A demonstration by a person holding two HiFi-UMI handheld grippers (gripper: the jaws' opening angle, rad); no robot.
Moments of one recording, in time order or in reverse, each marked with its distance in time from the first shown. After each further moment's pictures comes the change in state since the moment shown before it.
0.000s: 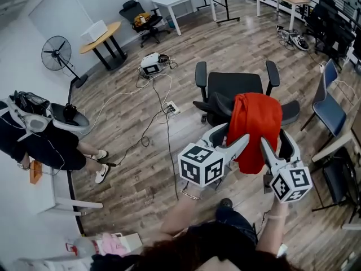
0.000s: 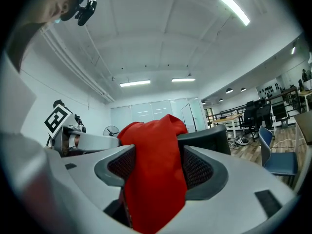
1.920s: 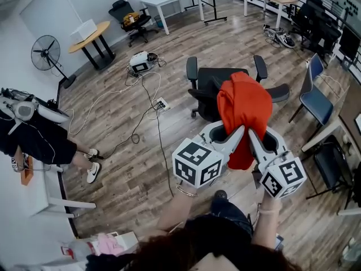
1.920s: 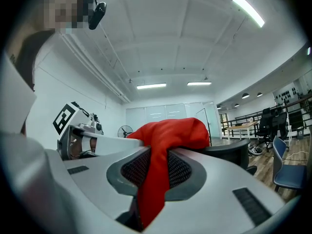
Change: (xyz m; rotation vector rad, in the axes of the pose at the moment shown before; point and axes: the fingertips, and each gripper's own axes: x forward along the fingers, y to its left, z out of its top) left arm -0.070 -0.068 0.006 0.136 -0.050 -0.131; right arm -0.044 0.110 0.019 -0.093 -0.029 0.154
